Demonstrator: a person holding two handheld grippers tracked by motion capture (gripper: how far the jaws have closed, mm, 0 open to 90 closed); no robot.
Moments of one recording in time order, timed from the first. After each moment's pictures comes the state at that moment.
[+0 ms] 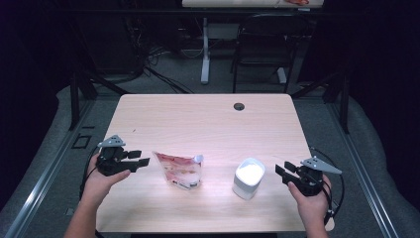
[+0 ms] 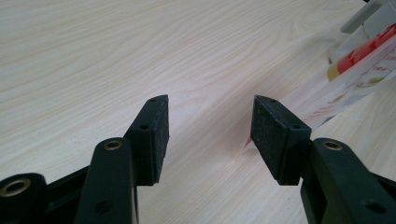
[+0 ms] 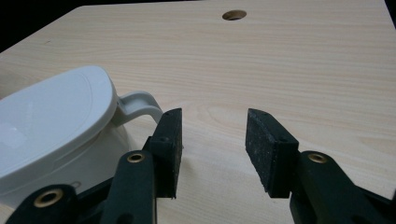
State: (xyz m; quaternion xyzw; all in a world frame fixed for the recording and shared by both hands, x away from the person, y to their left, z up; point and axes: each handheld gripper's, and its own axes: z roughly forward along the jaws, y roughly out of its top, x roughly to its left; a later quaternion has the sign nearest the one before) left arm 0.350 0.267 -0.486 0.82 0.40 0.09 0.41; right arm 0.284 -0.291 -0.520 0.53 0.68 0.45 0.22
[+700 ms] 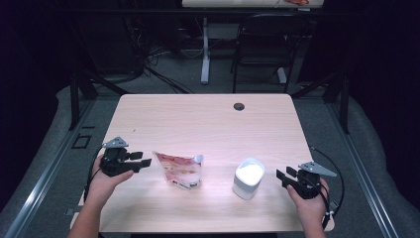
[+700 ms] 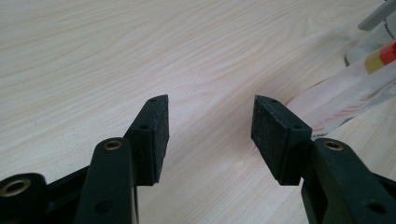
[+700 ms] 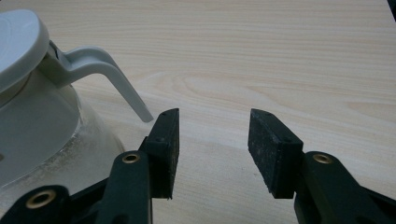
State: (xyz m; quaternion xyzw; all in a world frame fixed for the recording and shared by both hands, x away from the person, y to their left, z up) left arm 0.354 0.263 -0.500 0.81 0.41 0.09 0.41; right arm 0.288 -0.295 -0.546 0.55 0.69 0.42 0.22
